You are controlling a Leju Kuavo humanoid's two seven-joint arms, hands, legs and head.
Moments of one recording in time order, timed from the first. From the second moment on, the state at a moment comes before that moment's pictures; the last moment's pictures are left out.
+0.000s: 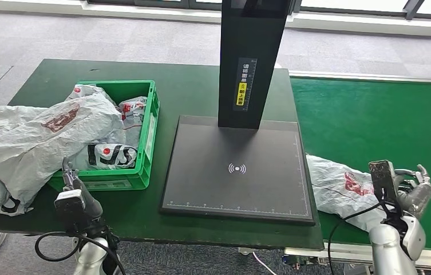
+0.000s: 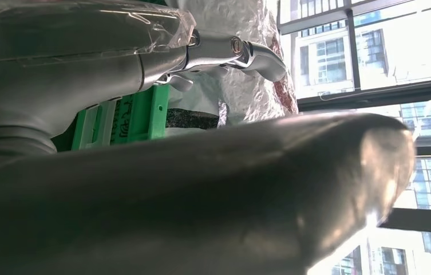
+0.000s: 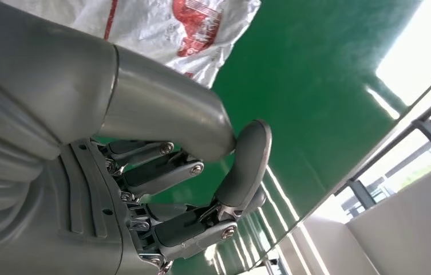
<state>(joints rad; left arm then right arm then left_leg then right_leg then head) -0.06 -0.18 -0.04 -1.27 -0.05 0.65 -0.69 -0.24 -0.15 -0.29 -0.90 0.94 -0.42 -0.19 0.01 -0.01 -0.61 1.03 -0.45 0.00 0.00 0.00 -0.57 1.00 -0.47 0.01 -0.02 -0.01</state>
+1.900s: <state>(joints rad) -0.15 -0.19 -0.02 -1.14 -0.07 0.56 -0.65 -0.37 -0.11 -0.15 -0.39 1.23 -0.18 -0.04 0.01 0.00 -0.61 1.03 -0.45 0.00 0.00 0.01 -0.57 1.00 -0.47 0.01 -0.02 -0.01</state>
